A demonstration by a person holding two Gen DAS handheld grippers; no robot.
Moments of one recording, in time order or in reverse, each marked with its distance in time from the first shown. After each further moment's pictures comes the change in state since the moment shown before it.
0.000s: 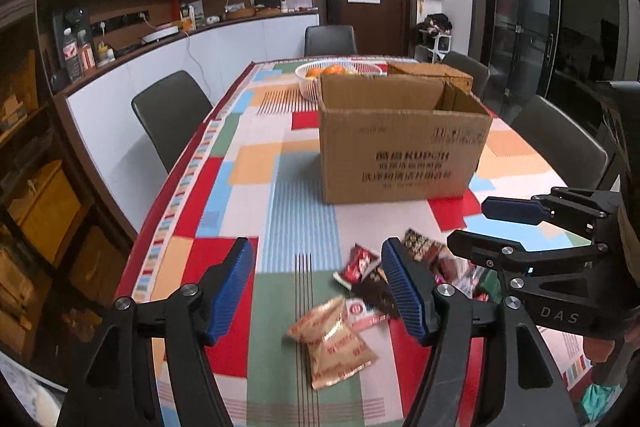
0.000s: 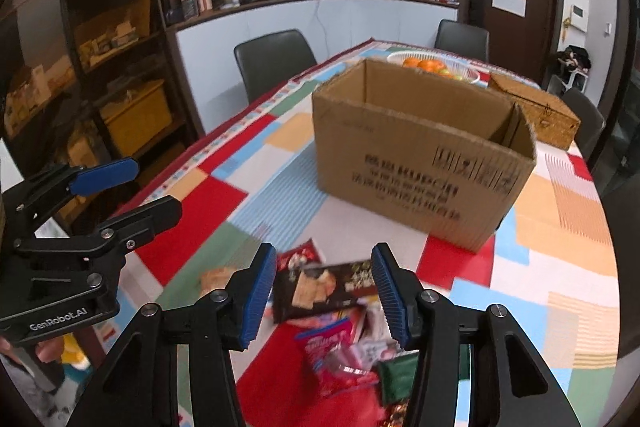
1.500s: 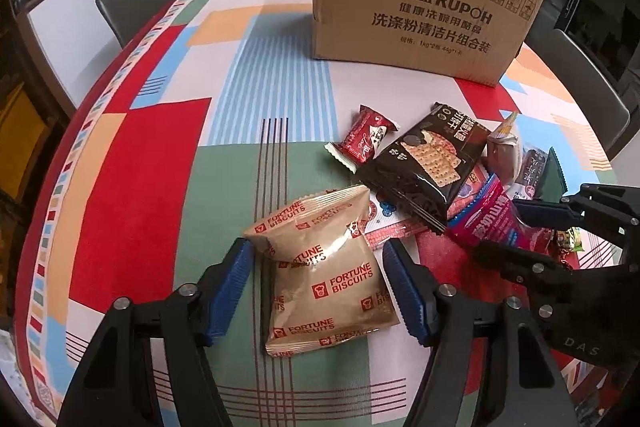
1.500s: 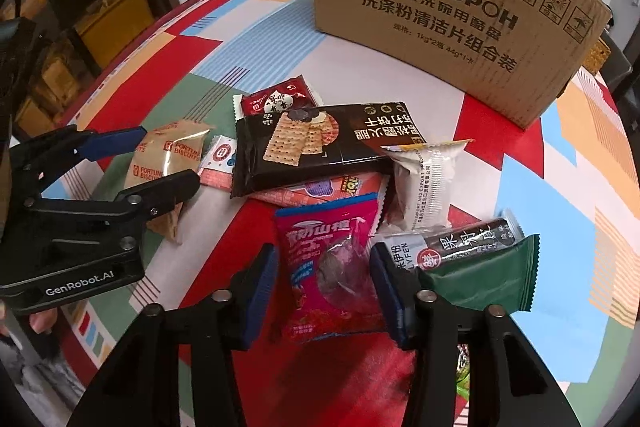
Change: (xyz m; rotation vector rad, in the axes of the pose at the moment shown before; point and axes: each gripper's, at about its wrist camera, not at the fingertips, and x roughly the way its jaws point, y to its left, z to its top) left arm 0.110 0.000 -0.070 -0.054 0.340 -0.080; right arm 0.090 0.003 -0.074 -0.030 0.366 -0.033
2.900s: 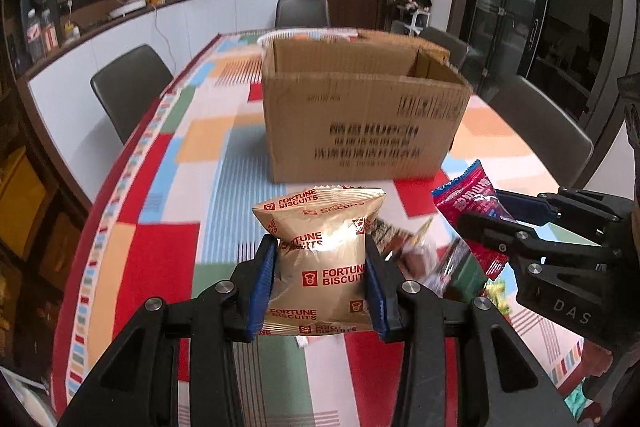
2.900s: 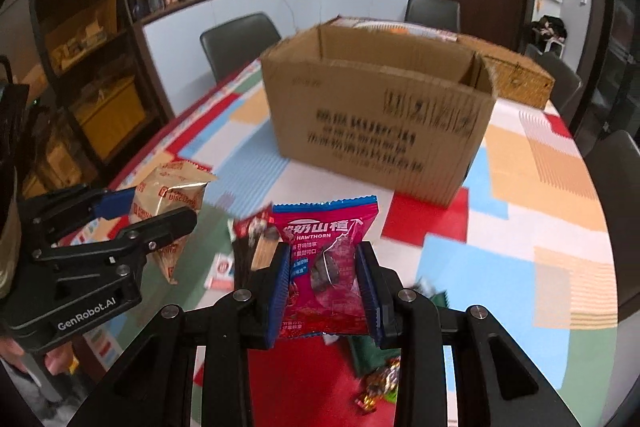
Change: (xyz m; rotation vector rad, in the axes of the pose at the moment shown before) left arm -0.090 -0.039 0.052 0.076 -0.256 -0.031; right arm -0.099 -0.040 0.016 0.130 -0.320 -0.018
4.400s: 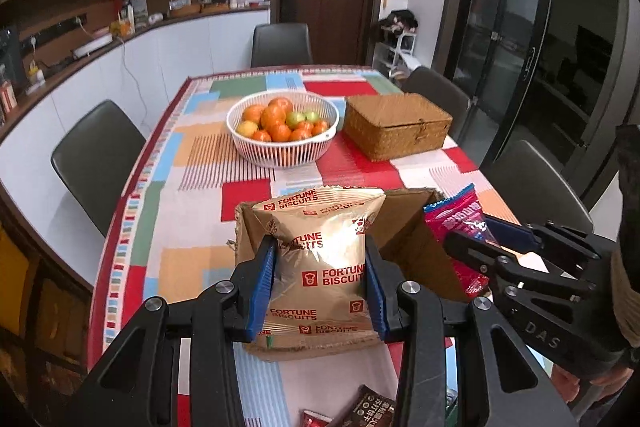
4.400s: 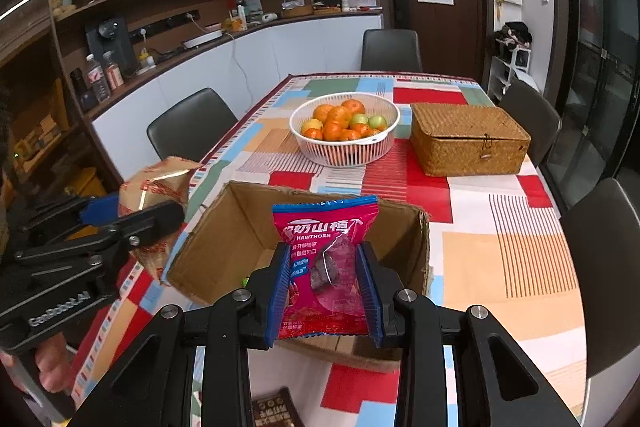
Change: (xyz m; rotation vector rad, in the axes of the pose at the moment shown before) left arm 0.074 0.001 0.207 0.025 -0.014 -0.072; right arm 0.027 -0.087 0.174 0.148 -0.119 -0.061
